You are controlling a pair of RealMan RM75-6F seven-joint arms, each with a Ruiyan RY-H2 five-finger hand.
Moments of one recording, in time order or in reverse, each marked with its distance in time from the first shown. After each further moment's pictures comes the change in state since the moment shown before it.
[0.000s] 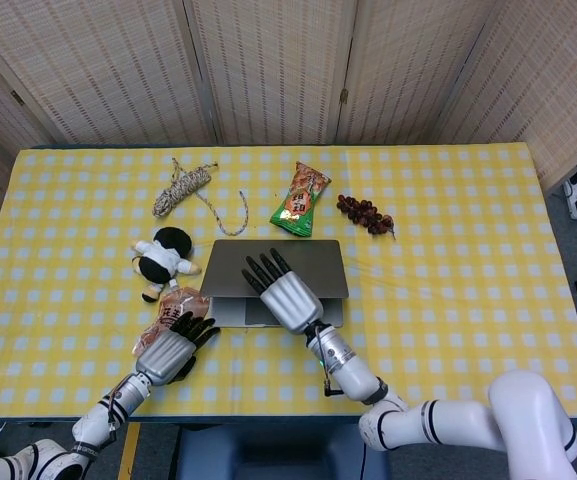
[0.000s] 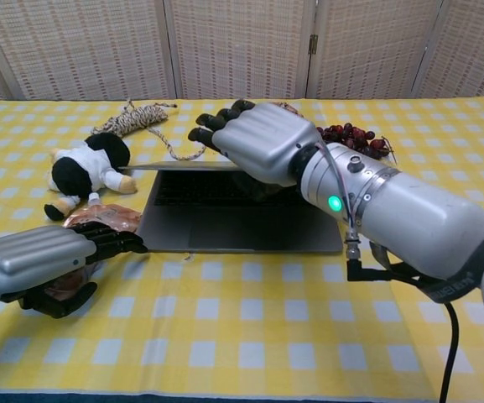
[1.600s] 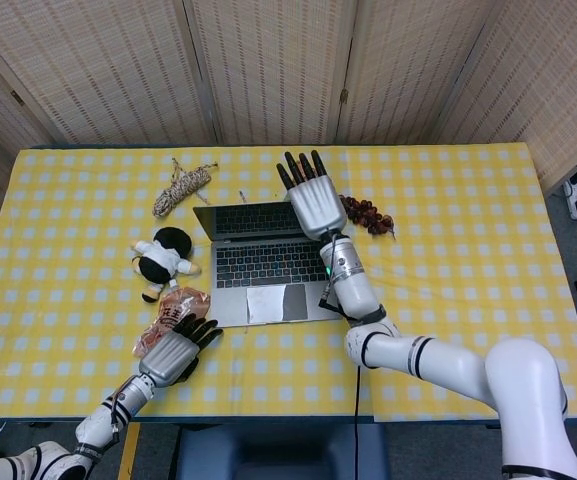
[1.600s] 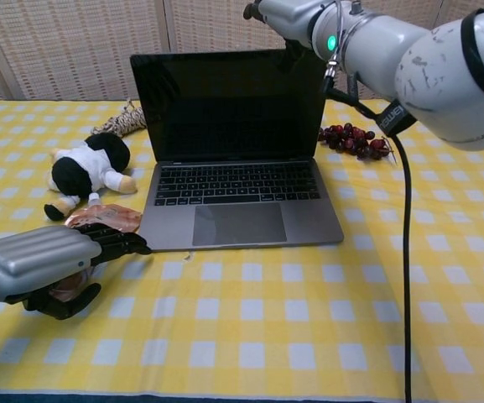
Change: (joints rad) left arm -0.016 0.002 0.009 -0.040 -0.043 0.015 0.068; right arm 0.242 0.101 0.203 0.279 0.348 -0.074 0.055
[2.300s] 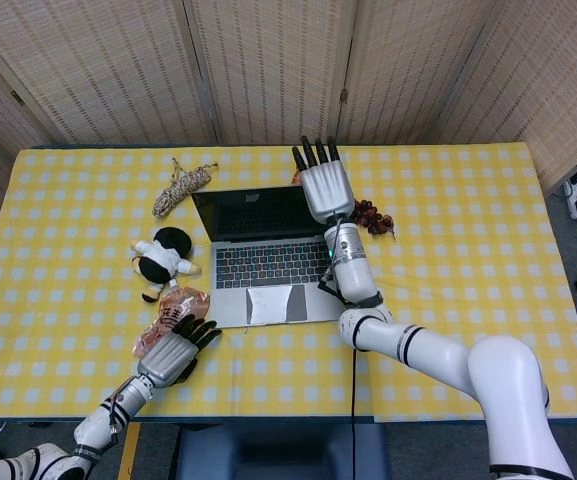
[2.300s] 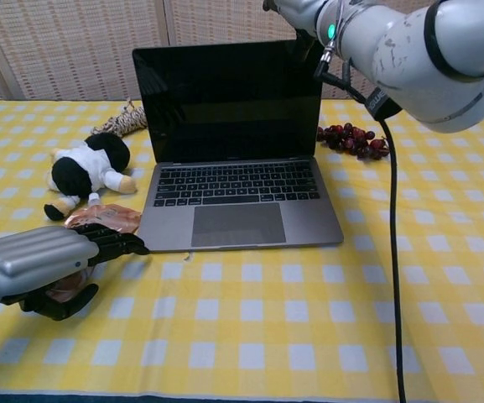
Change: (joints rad) left arm 0.003 0.006 0.005 -0.013 -0.003 0.017 0.006; right arm 0.057 -0.030 0.006 0.142 0.098 -0.023 0.003
